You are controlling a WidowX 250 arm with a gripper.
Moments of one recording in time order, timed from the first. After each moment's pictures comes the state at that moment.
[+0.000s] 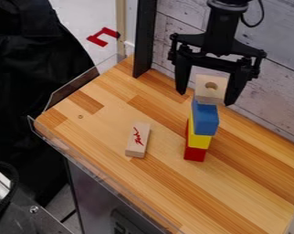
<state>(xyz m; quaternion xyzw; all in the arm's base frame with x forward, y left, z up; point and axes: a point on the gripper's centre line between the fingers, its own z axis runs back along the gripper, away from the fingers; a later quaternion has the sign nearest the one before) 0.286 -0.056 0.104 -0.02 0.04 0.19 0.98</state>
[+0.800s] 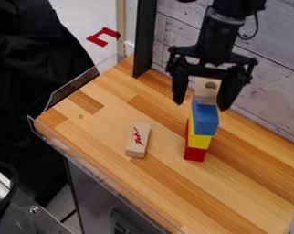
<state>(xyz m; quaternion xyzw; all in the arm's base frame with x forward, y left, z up) 0.286 -0.055 0.094 0.02 0.06 0.31 0.95</state>
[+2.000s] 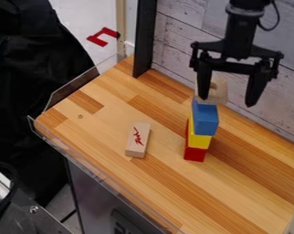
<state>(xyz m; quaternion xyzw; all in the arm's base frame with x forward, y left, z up) 0.312 -0.079 0.086 -0.05 0.06 0.20 0.98</state>
